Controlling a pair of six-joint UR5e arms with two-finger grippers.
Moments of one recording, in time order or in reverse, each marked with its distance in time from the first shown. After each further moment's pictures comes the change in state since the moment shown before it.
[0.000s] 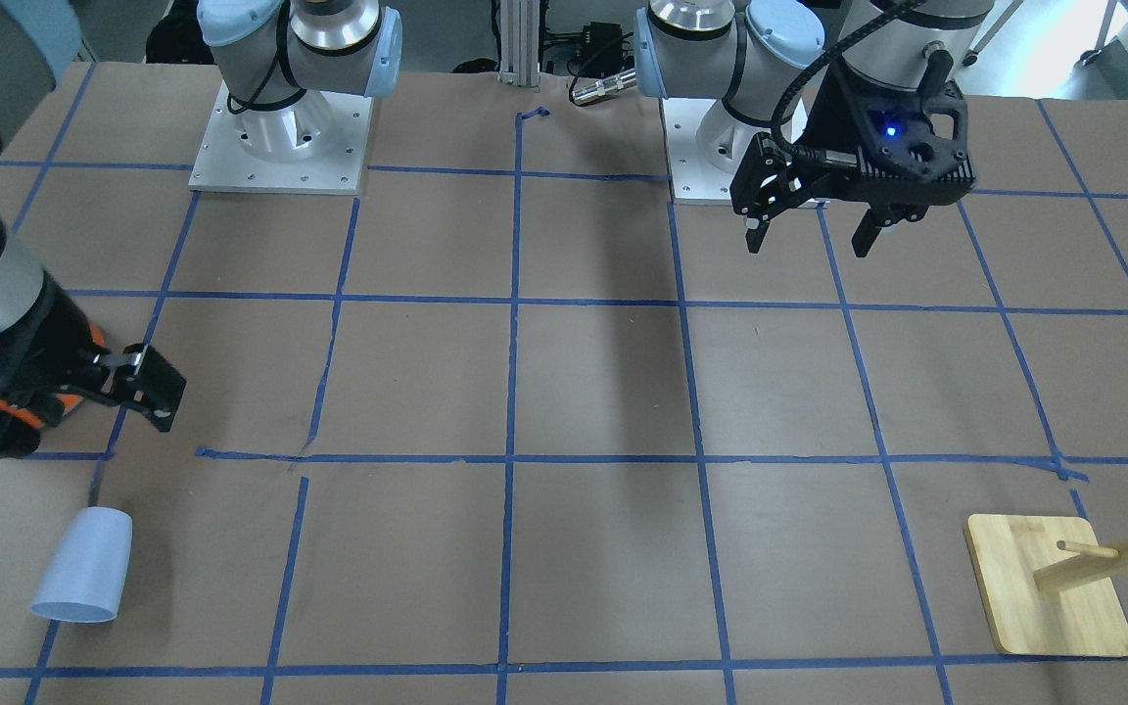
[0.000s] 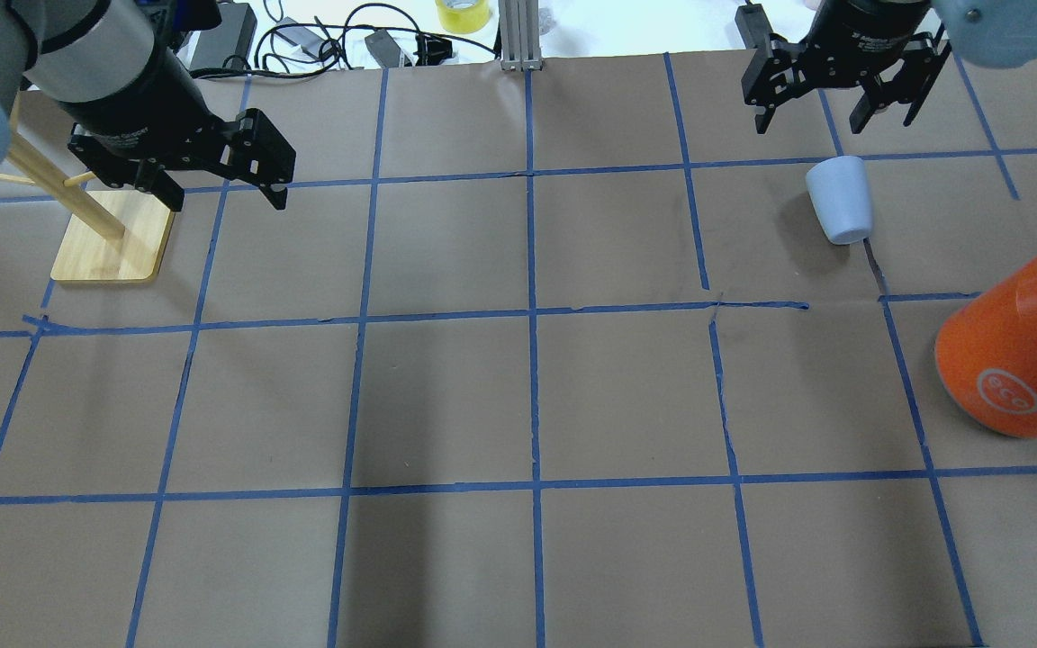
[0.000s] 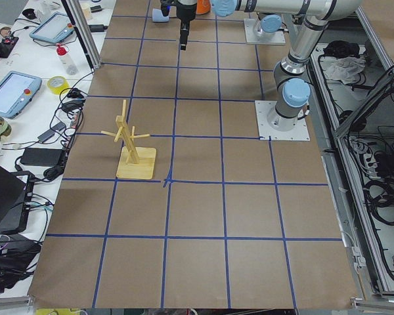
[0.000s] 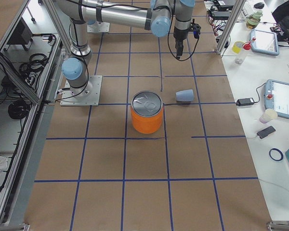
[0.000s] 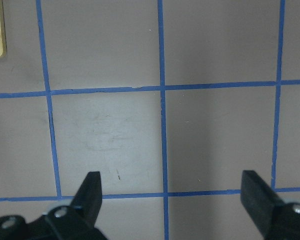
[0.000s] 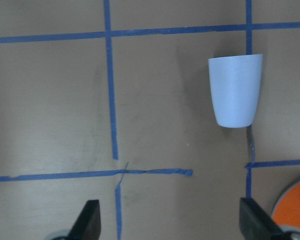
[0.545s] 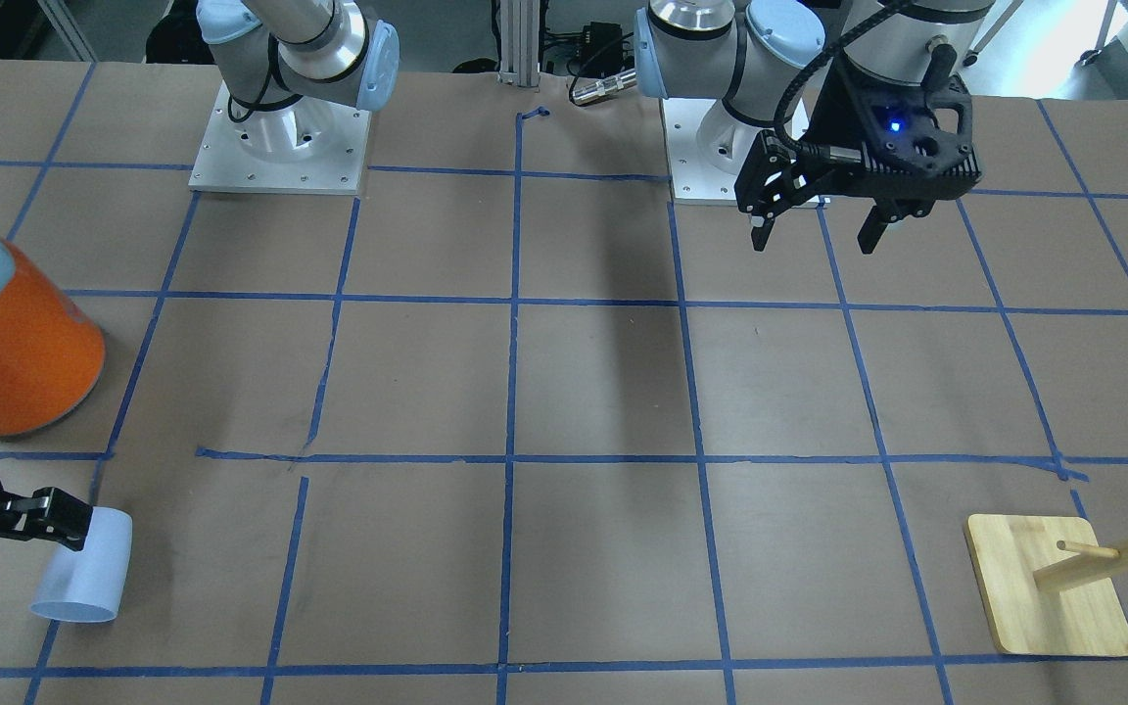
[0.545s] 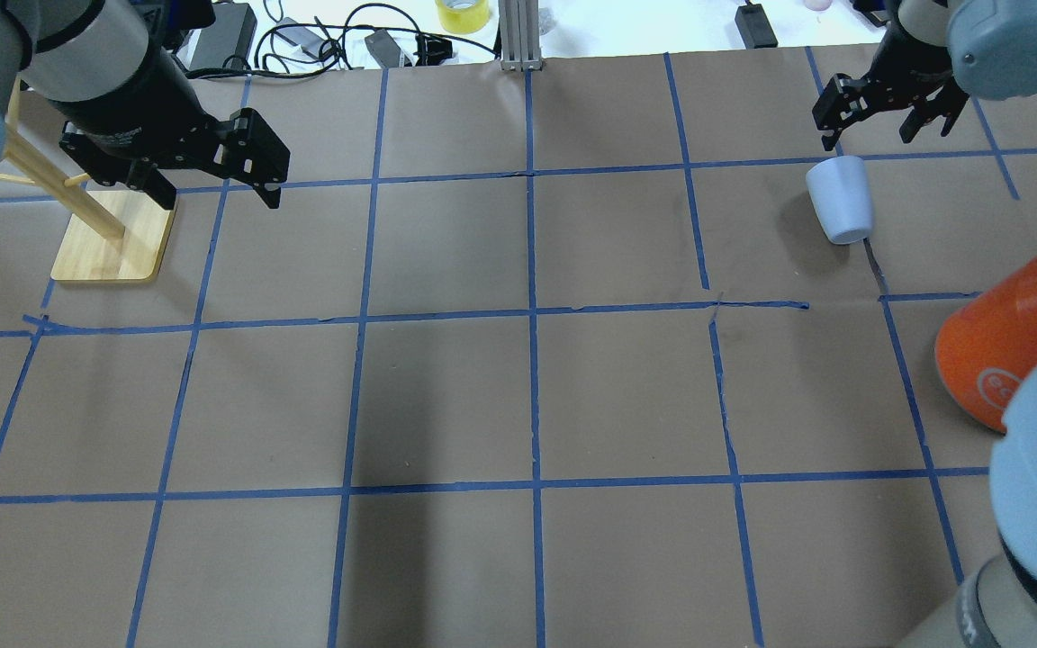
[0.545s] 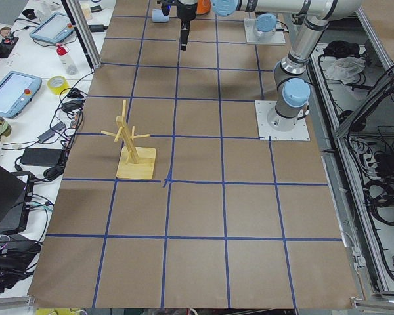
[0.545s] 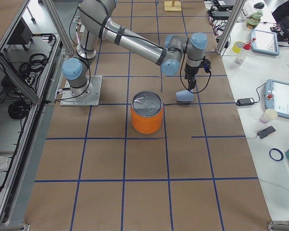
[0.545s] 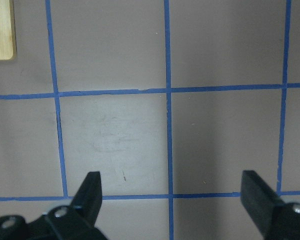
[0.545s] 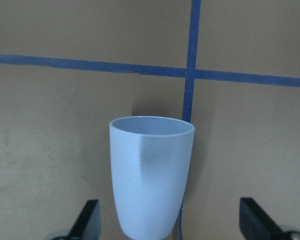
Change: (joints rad) left arm 0.000 0.005 -0.001 0.002 0.011 -0.002; right arm -0.143 0.240 0.013 -0.280 -0.006 -0.255
